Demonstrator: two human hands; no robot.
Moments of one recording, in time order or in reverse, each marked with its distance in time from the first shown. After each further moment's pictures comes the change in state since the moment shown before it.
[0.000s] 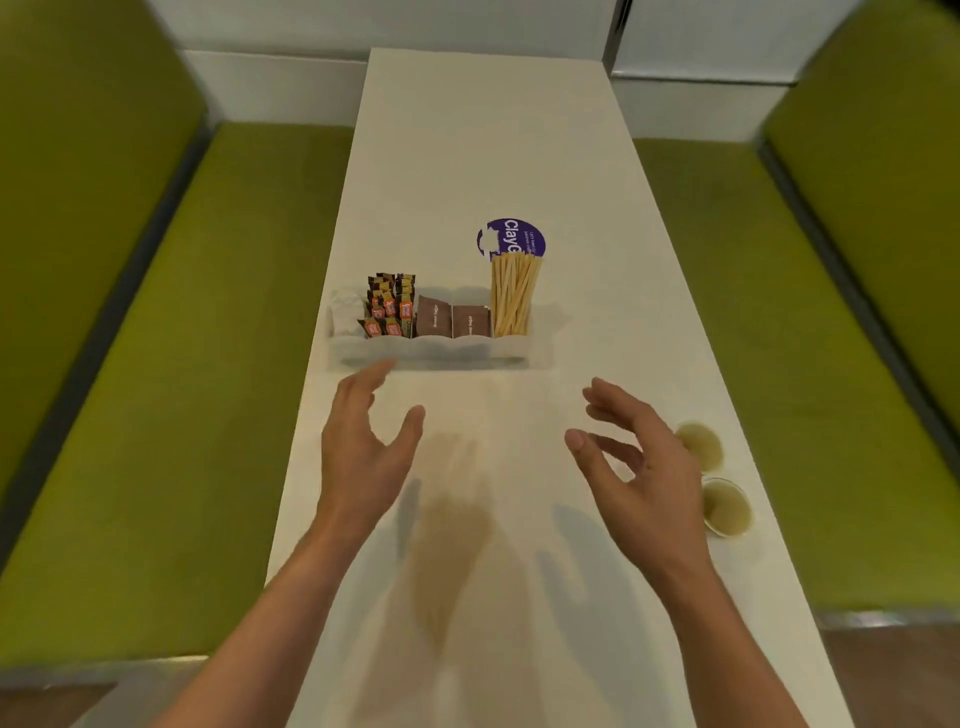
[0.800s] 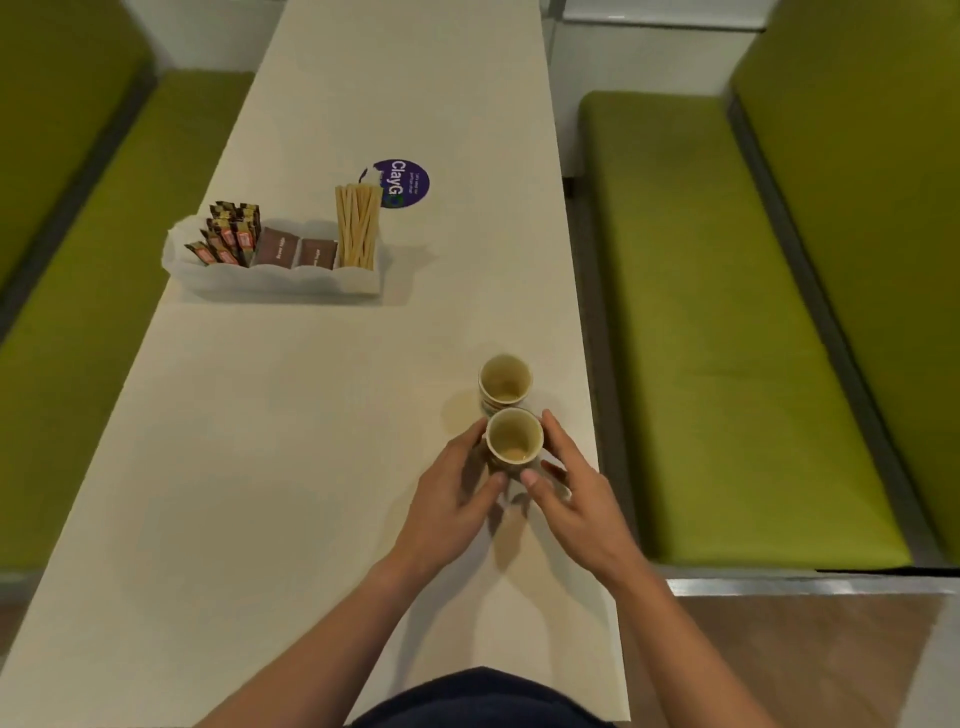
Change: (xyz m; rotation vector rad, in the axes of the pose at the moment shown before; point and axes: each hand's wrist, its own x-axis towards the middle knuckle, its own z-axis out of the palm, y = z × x) left_hand -0.177 0.081 0.236 -0.050 -0.429 -0.074; right_hand -0.035 0.180 -0.173 0.030 -0.457 0.192
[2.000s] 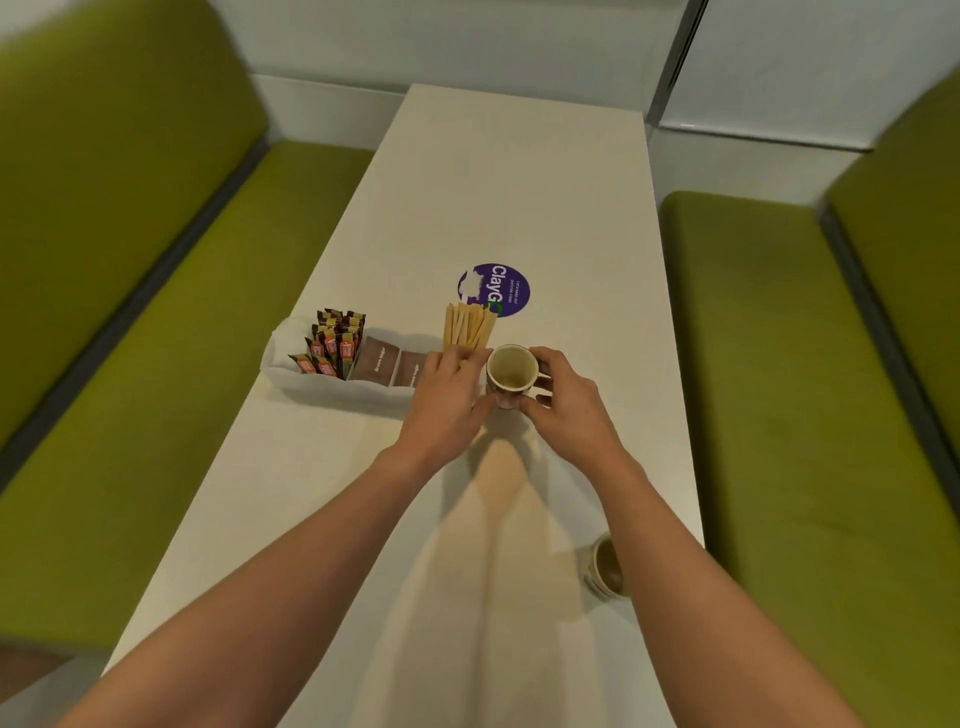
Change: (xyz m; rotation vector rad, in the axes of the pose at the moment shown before) left_hand 0.236 -0.025 -0.168 0.600 0.213 0.153; right_hand 0.283 -0.119 0.051 -0.213 -0.007 -0.191
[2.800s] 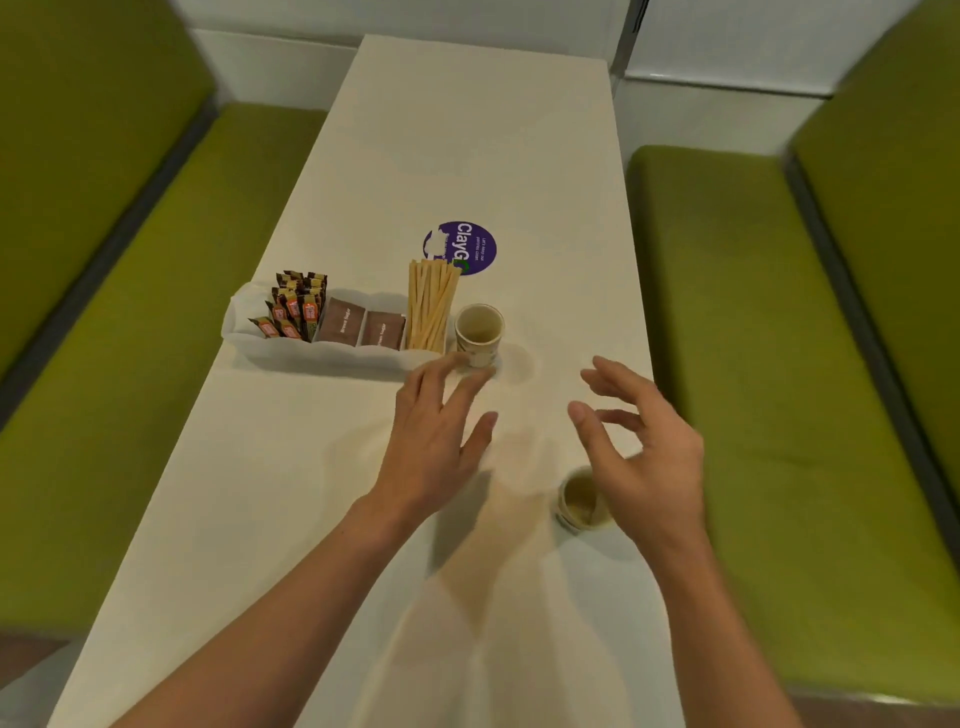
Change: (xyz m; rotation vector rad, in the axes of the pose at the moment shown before) left_hand -0.089 0.045 0.003 0.004 0.134 0.147; right_hand -0.147 -0.032 -0.046 0.057 0.468 -0.106
